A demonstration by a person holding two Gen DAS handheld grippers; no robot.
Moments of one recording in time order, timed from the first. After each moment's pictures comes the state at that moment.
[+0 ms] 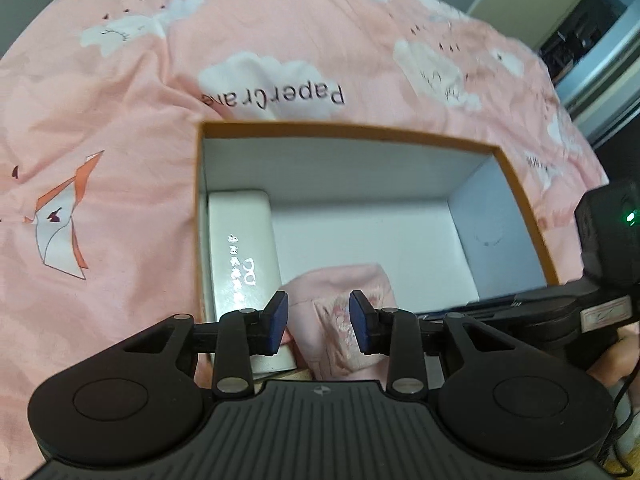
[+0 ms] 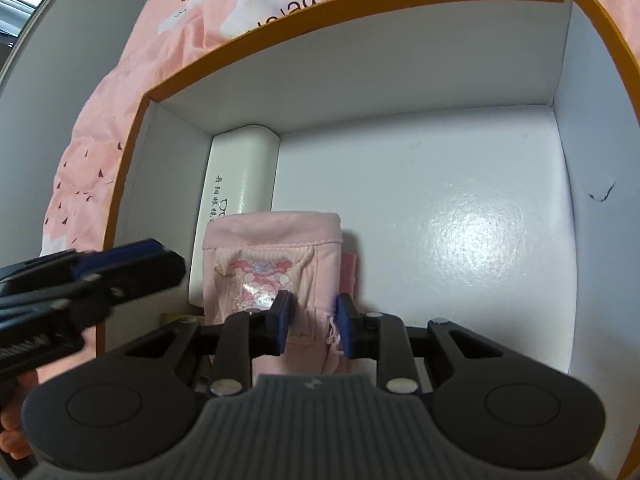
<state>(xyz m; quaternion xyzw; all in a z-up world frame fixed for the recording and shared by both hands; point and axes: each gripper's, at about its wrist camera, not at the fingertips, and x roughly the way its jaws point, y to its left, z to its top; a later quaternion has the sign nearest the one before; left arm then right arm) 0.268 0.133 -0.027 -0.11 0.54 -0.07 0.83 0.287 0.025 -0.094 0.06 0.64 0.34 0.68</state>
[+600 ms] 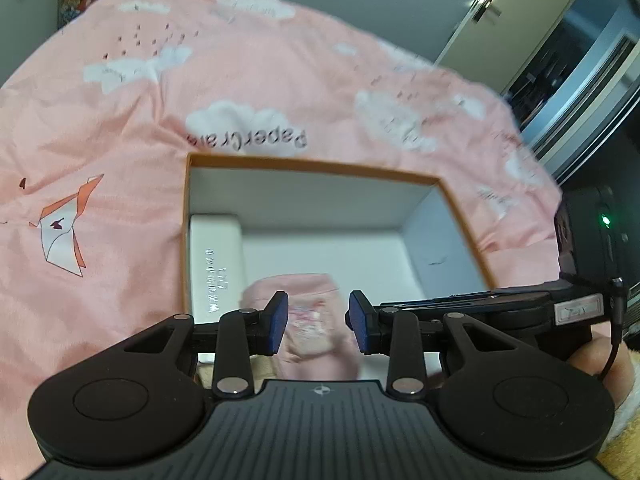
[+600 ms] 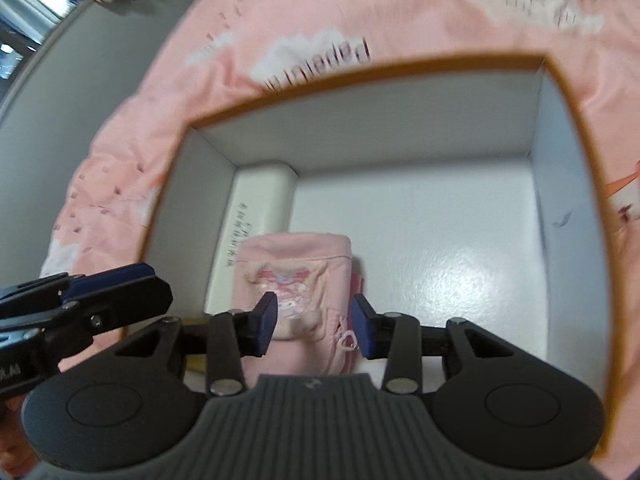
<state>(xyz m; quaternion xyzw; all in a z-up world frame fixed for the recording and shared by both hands) 0.213 0.118 0.012 -0.13 0.46 -0.10 0.87 0.255 -0.004 -0.047 0.05 0.56 0.36 0.75</state>
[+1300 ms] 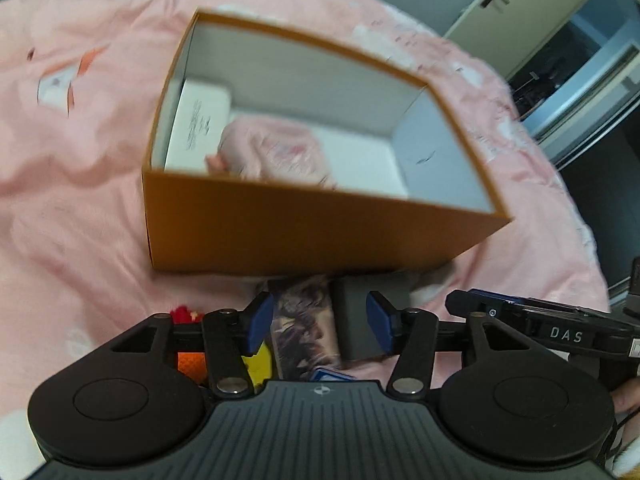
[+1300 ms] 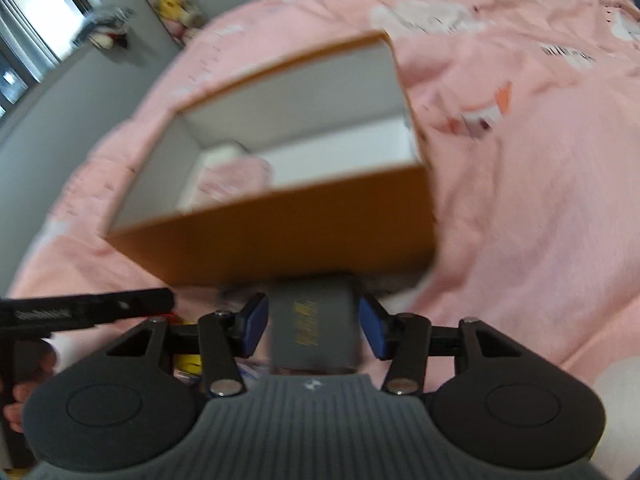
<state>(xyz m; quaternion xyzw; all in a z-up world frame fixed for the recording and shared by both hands) 0.143 0.088 -0.068 -0.17 0.50 -0.09 0.84 0.147 -0.125 -0.070 0.06 0.49 0.30 0.82</state>
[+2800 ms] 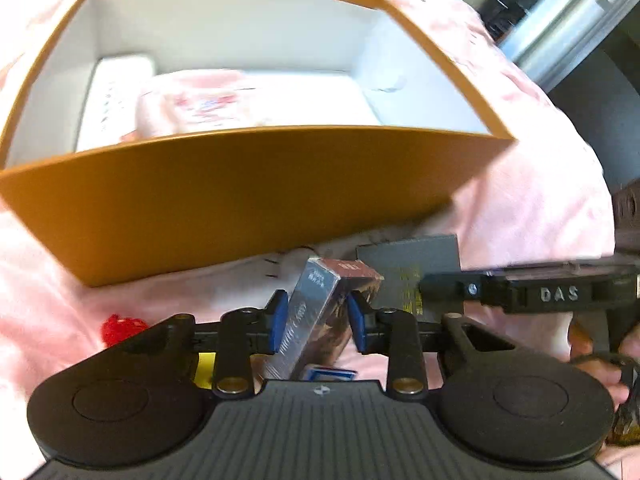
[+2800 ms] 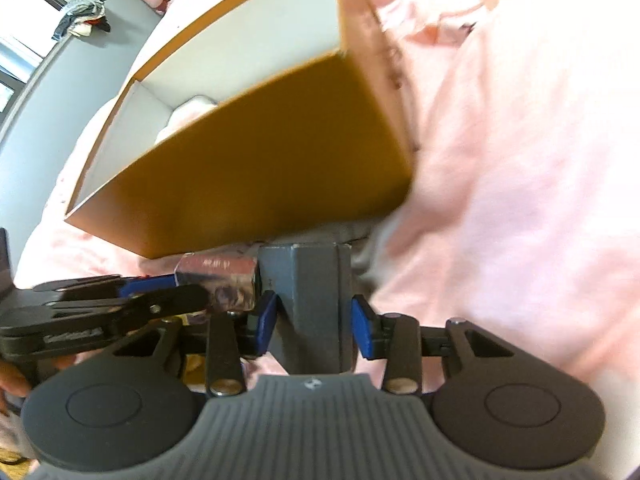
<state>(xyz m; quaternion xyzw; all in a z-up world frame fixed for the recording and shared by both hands) 0.146 0.039 -0.088 -0.07 0.54 -0.17 0.82 0.187 -0.137 -0.121 0.10 0.56 0.31 0.76</state>
